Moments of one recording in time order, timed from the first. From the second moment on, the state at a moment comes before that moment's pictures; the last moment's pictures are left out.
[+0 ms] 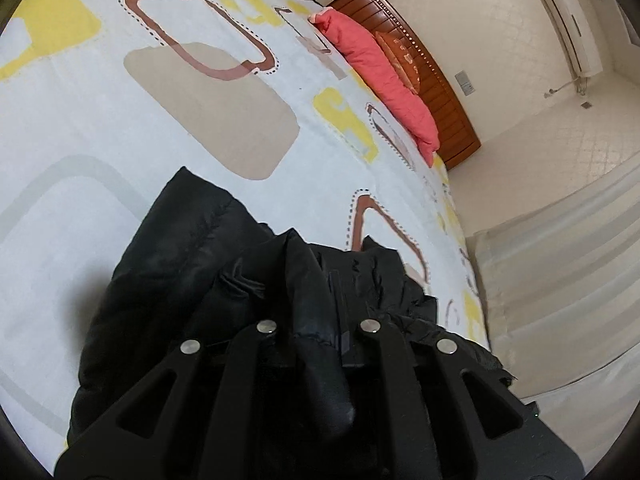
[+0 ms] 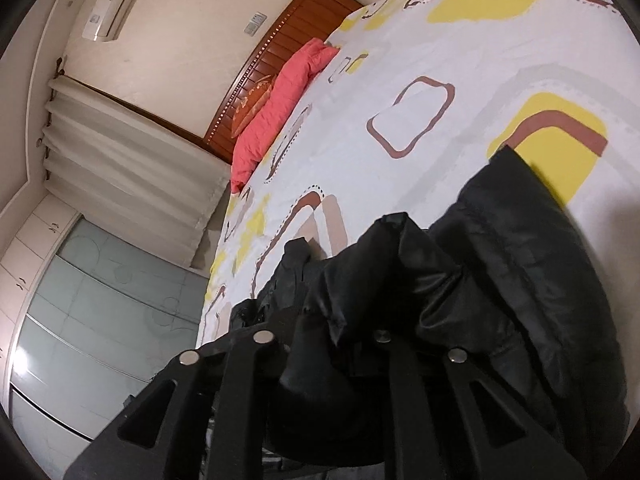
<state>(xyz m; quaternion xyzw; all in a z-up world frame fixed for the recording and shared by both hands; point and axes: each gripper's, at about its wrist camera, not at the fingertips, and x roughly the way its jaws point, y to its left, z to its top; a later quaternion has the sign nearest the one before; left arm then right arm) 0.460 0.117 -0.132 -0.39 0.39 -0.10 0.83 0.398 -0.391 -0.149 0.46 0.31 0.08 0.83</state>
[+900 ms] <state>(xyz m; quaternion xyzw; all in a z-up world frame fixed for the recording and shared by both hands) 0.437 0.081 -0.100 -0.30 0.40 -0.12 0.86 0.410 -0.318 -0.120 0.25 0.39 0.03 0.88</state>
